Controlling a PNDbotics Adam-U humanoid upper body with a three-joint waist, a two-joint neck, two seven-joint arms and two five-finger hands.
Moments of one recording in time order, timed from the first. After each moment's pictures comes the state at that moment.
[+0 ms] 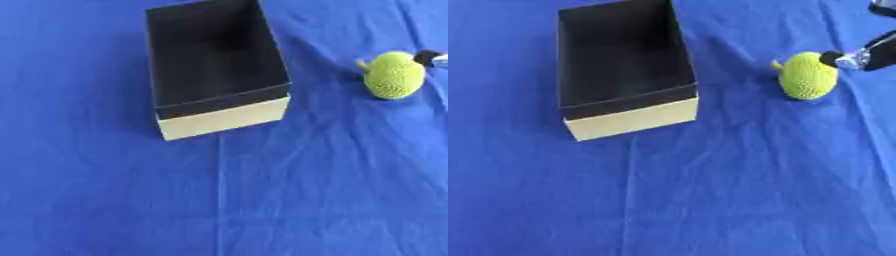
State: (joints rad) left arm -0.28 0.48 0.23 -1.99 -0.15 -0.06 0.91; right arm -0.59 -0.94 -0.03 -1.61 0.66 -0.49 0.42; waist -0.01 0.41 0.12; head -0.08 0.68
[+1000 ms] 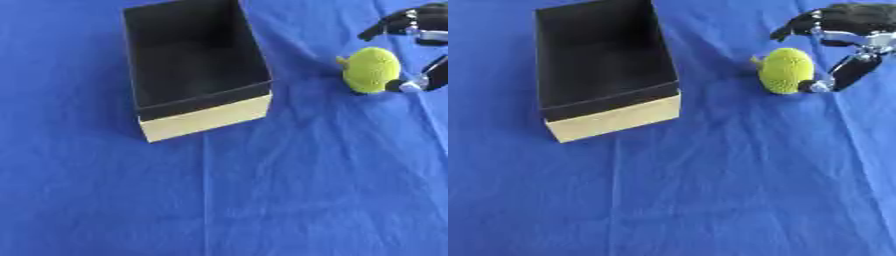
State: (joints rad) left arm -0.28 0.48 0.22 -1.99 -0.15 -0.06 0.91; right arm -0.62 -0.93 0.06 -1.44 0.63 -0.52 0.56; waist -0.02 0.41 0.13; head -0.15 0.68
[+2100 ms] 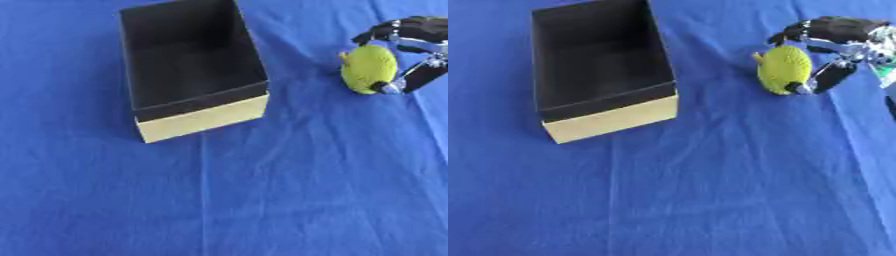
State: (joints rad) left arm -0.28 0.48 0.21 -1.99 -0.15 -0.06 0.91; right arm -0.67 -0.86 0.07 -1.29 0.76 -0.46 0.51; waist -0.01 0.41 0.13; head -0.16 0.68
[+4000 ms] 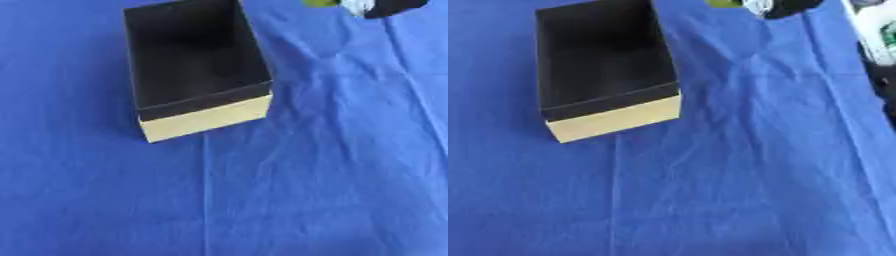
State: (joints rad) left arm -0.28 0.48 0.21 -1.99 -0.14 -0.06 0.91; right arm -0.97 -0.71 0.14 -1.50 0.57 -0.40 0.39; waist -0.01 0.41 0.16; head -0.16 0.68
